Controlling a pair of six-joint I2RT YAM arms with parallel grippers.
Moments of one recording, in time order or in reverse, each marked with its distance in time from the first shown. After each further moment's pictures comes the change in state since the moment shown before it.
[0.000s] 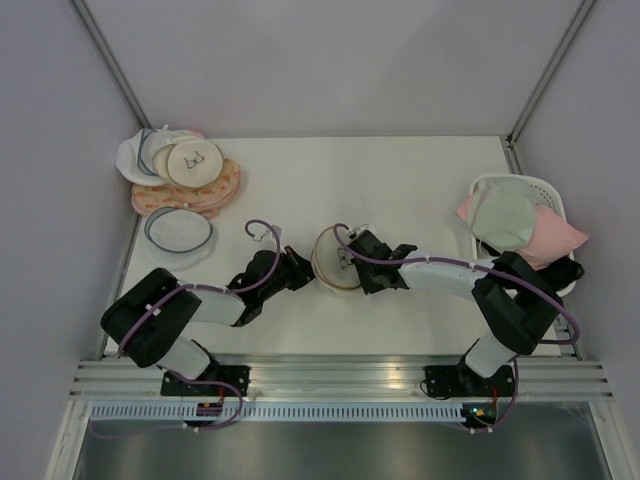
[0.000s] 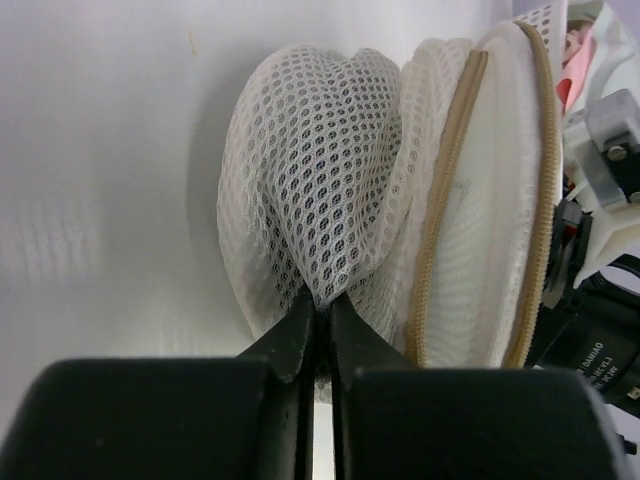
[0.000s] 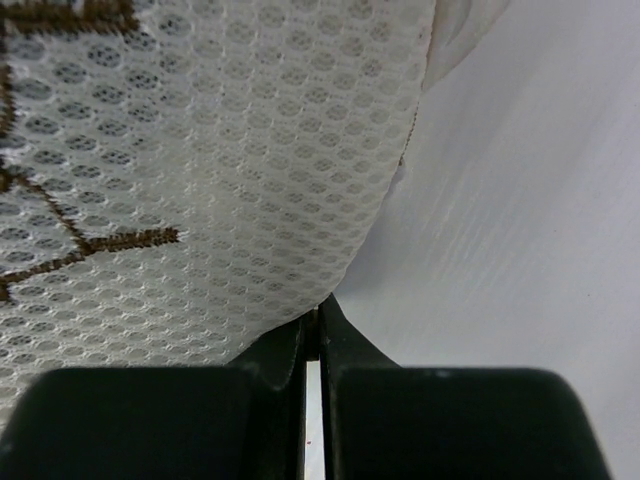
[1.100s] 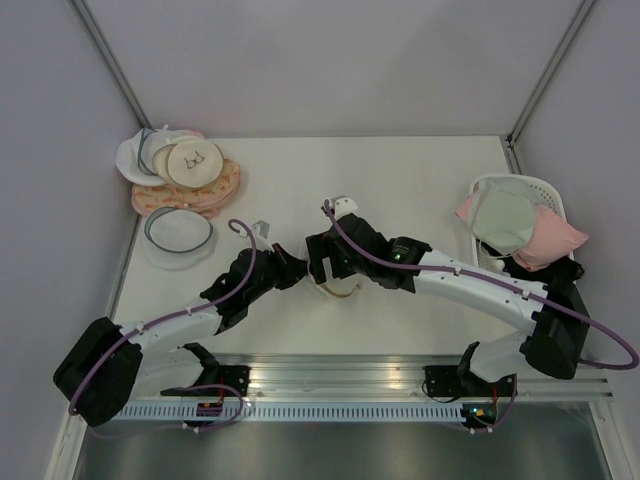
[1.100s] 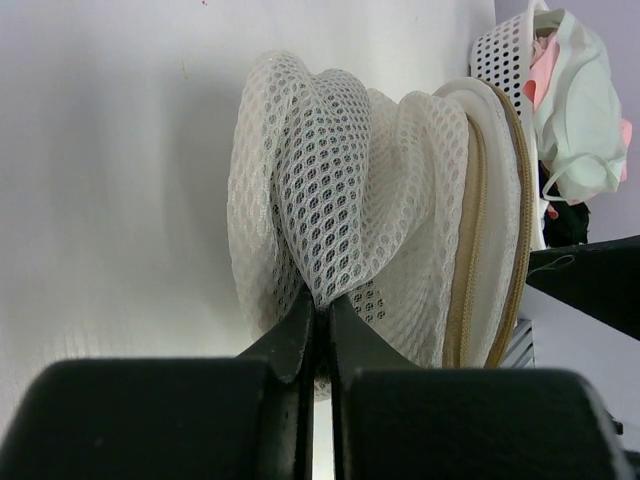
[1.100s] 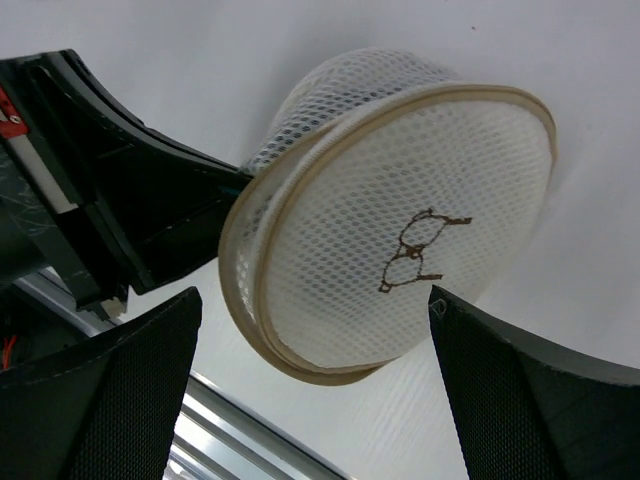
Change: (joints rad) left arm 0.000 -0.386 0.020 -0.387 -0.048 0.078; right arm 0.188 -0.204 0.273 -0.087 0.014 0.109
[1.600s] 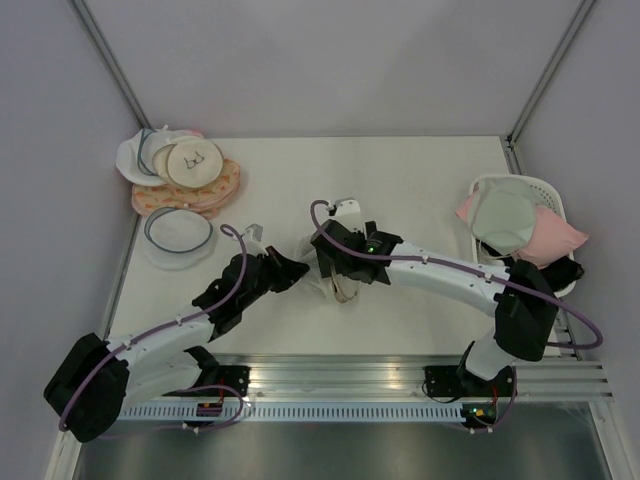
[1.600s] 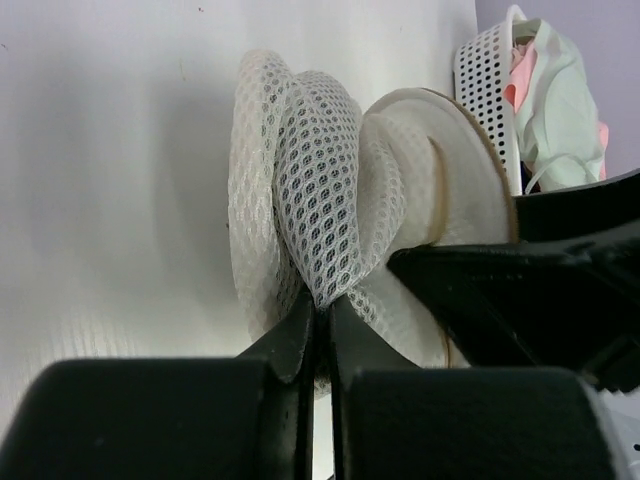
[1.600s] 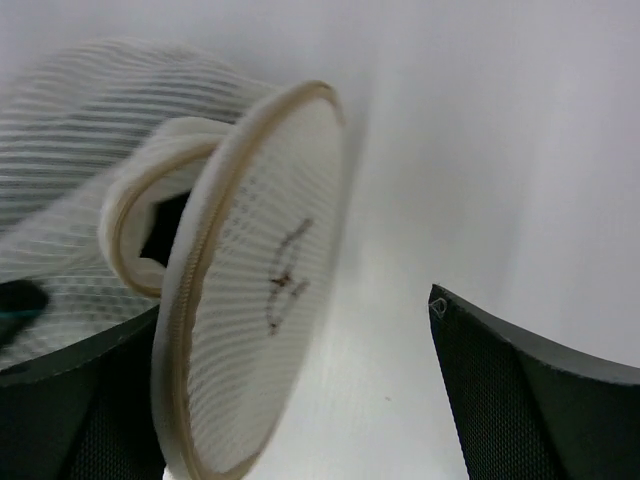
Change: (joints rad) left arm 0.000 -0.095 -0.033 -0.028 -0.009 -0.008; right arm 0.022 0.200 0.127 -0.188 0.308 0.132
